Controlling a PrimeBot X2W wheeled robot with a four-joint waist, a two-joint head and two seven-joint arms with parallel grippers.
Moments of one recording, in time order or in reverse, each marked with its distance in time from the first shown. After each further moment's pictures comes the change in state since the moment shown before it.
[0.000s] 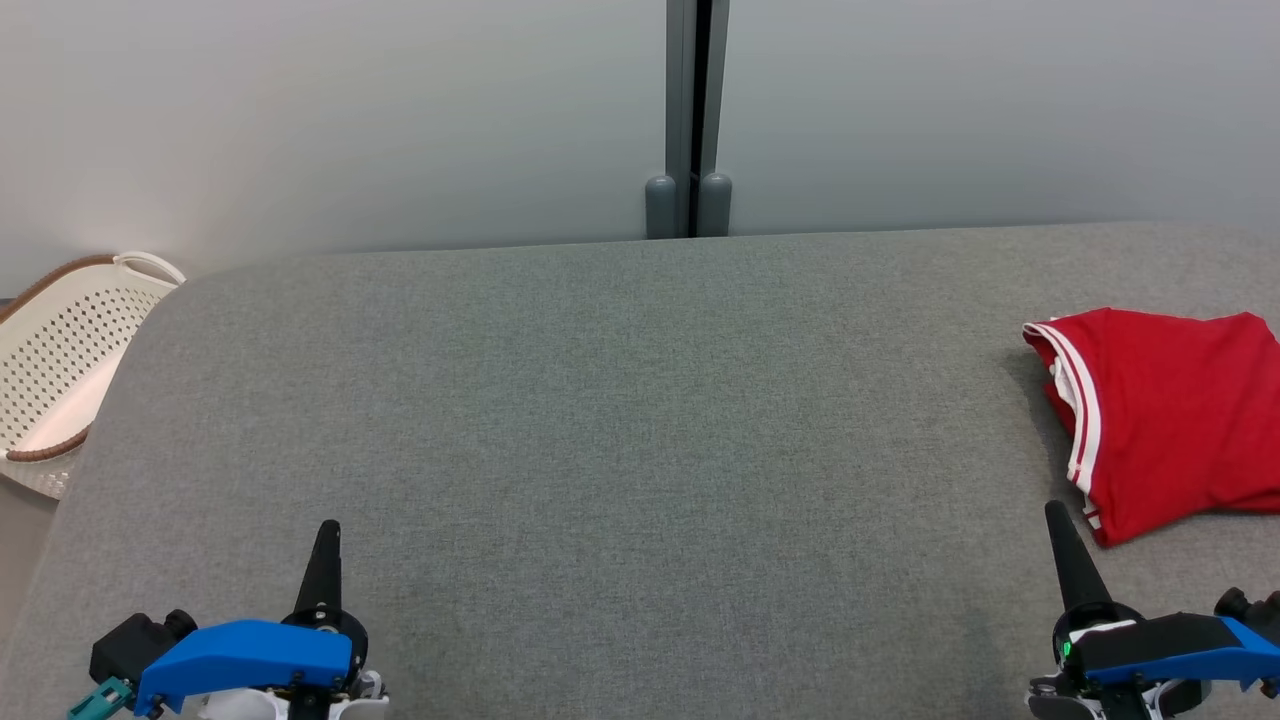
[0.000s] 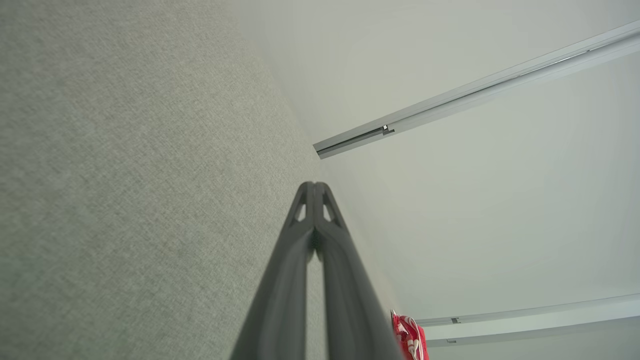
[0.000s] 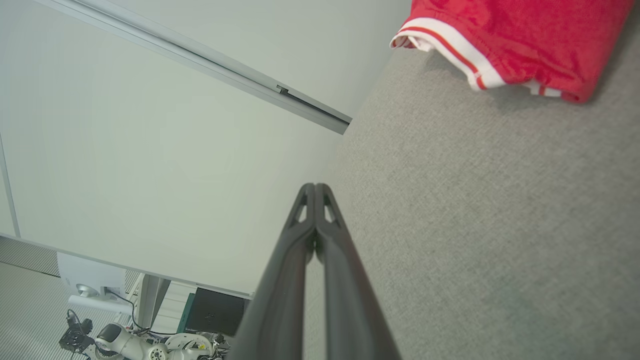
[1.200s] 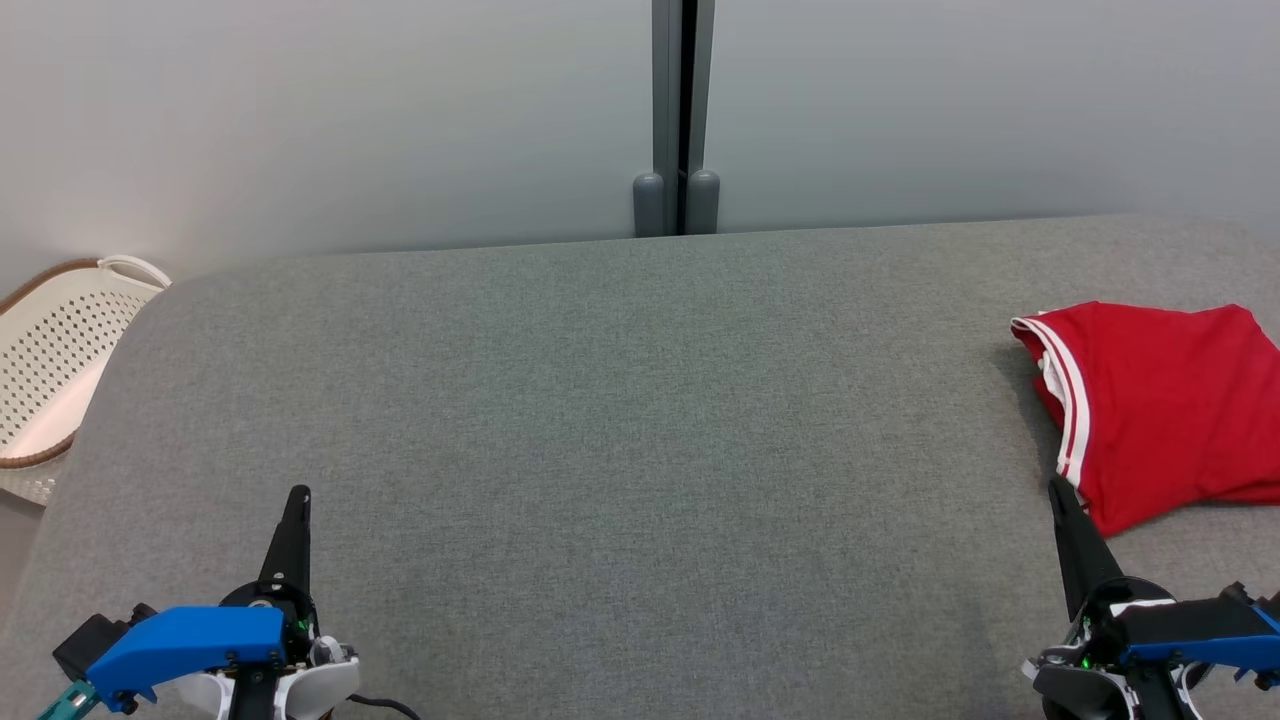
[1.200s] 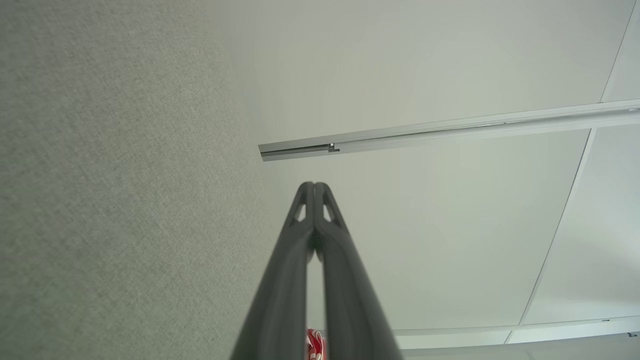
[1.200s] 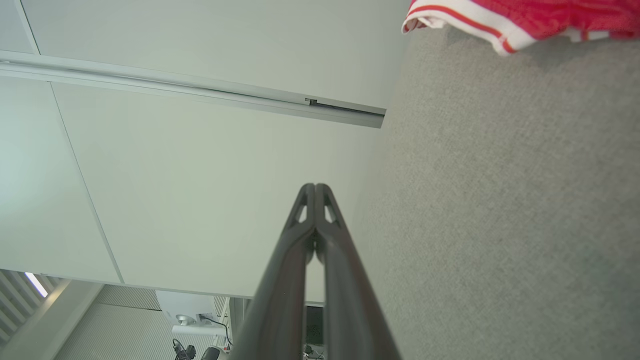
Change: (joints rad) left arm -0.025 -0.024 0.098 -0.038 -0.262 -0.044 0.080; right arm -0.029 -0.001 -0.015 -0.015 0.306 0.000 0.072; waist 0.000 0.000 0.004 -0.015
